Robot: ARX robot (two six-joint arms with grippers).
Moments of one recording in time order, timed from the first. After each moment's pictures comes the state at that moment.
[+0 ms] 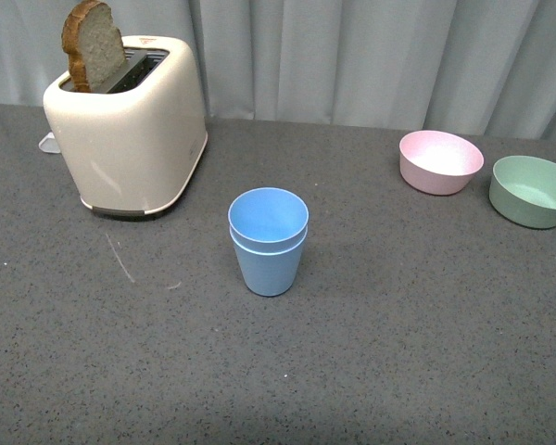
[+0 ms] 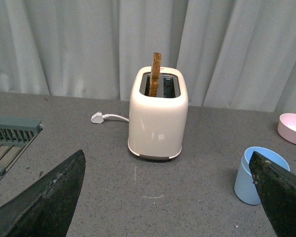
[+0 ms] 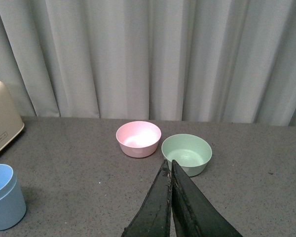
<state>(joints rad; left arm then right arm) 0.00 0.00 0.02 0.00 0.00 0.00 0.00 0.52 0.00 0.51 0.00 0.00</state>
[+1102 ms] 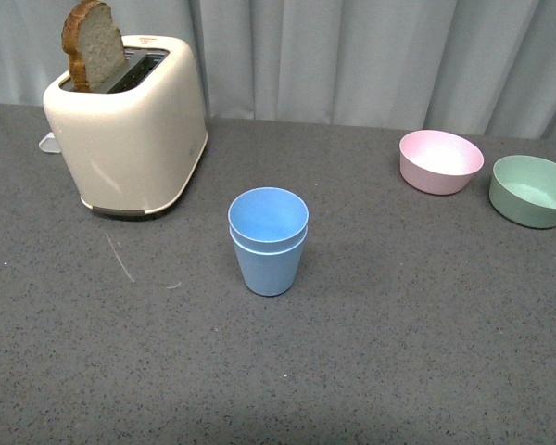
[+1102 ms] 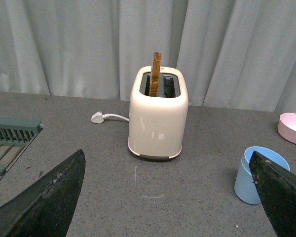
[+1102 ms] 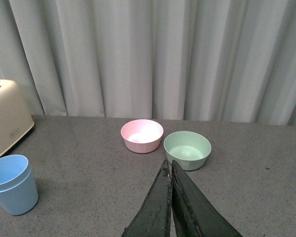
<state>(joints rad) 0.00 0.00 0.02 0.00 0.00 0.00 0.00 0.00 0.00 0.00 0.00 0.00</state>
